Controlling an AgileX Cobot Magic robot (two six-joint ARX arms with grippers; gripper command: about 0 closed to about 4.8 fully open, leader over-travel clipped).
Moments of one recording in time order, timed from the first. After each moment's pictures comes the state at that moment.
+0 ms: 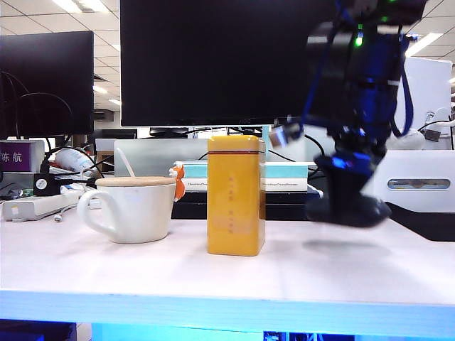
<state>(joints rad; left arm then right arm) -0.71 1.54 2.55 -1.43 0.07 0.19 0.42 1.71 1.23 -0.69 0.05 -0.61</state>
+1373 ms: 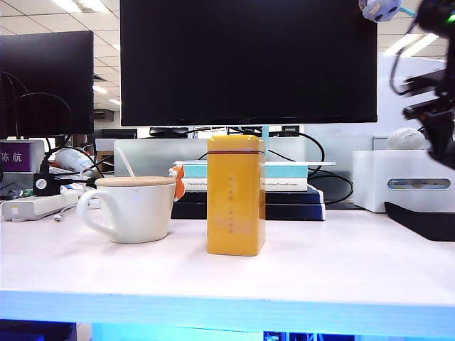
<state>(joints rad) -0.71 1.54 2.55 -1.43 0.07 0.19 -0.02 1.66 1.36 -0.65 0.22 -0.10</state>
